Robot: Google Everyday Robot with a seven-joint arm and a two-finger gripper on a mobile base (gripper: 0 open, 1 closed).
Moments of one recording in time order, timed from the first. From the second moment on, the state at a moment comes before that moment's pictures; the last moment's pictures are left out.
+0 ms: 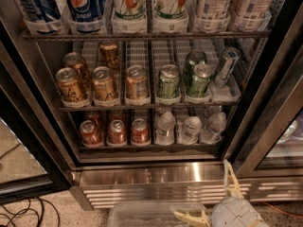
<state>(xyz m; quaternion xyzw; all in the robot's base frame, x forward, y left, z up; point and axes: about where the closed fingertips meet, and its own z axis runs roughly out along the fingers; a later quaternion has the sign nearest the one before) 0.359 -0.133 0.725 -0.31 0.75 0.05 0.58</state>
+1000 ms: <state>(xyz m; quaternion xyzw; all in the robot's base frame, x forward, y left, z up) 0.393 -0.095 0.749 -0.31 0.68 0.00 0.66</state>
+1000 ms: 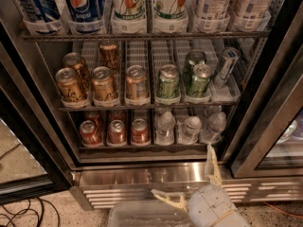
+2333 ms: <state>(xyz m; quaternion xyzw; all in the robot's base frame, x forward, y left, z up) 0.454 -0.099 0.789 -0.25 0.64 -0.19 0.70</state>
